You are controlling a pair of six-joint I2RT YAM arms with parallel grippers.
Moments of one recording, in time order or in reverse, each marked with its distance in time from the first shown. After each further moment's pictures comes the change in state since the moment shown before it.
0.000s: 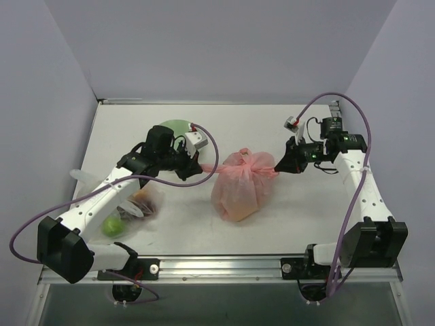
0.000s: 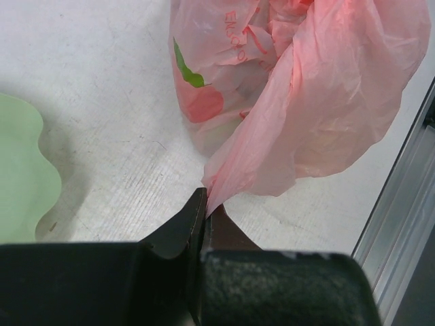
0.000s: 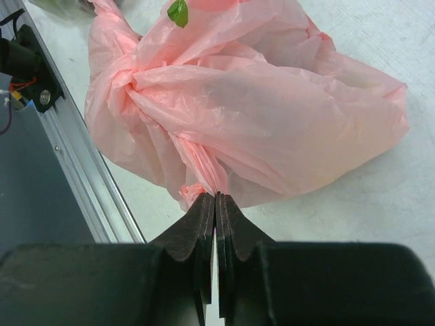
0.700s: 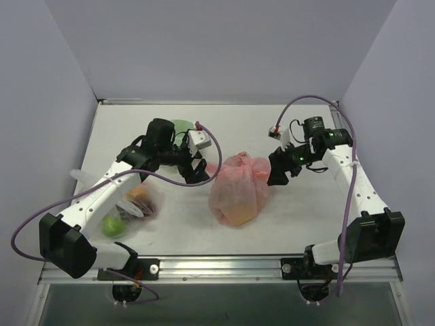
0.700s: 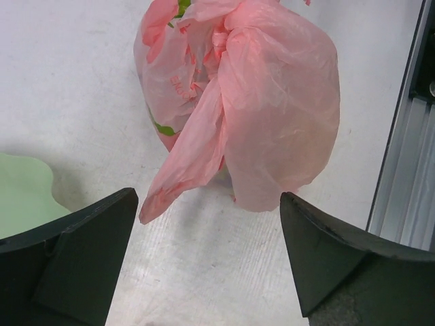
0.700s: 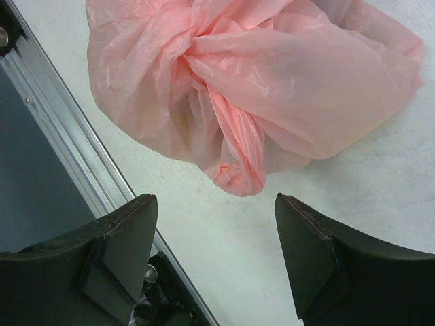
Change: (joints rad) left arm 0.000 0.042 0.098 -0.057 0.133 0.156; right arm 0.135 0.076 0.064 -0.131 0.188 -0.027
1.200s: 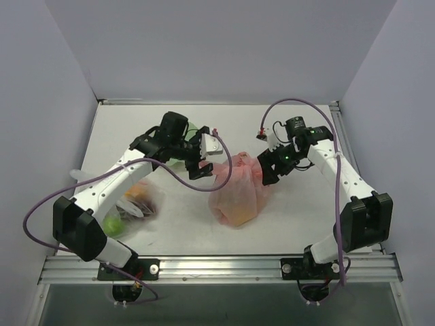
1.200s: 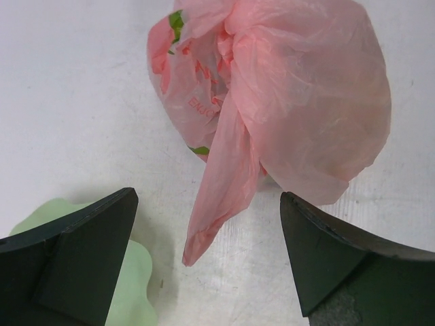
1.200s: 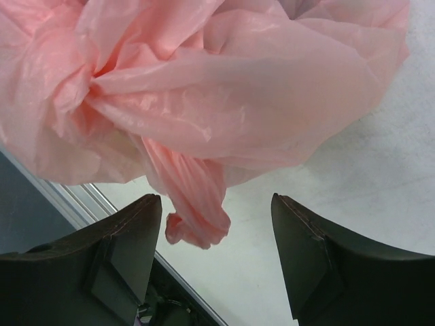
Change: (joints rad) left arm -0.036 0.124 0.153 -0.093 -0.014 0.355; right arm 0.117 0.093 0.005 0.074 0.222 0.146
